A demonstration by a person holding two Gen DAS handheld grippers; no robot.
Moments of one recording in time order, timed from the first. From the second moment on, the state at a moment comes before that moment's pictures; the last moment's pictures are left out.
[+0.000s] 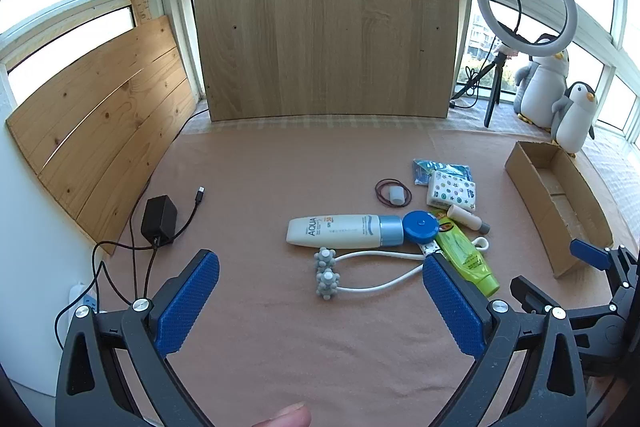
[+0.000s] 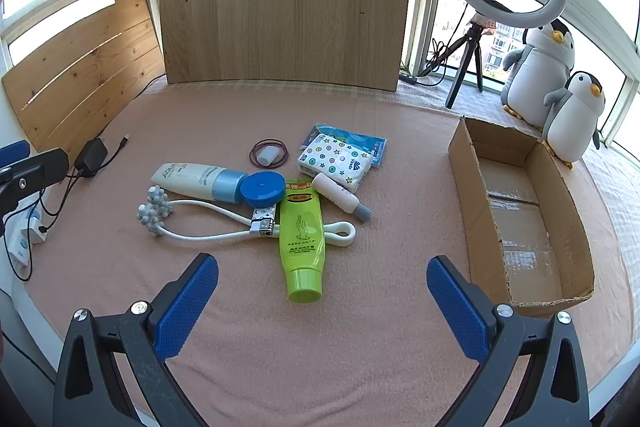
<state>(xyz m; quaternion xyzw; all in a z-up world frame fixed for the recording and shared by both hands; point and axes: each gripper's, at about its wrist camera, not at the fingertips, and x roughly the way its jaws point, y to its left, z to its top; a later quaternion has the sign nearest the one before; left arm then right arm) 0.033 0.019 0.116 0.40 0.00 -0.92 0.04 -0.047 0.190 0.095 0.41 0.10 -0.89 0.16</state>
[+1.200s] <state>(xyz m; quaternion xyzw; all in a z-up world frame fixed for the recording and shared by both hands) 0.023 0.011 0.087 0.43 0.01 -0.90 0.05 -0.058 0.192 0.098 0.40 0.11 -0.90 0.15</state>
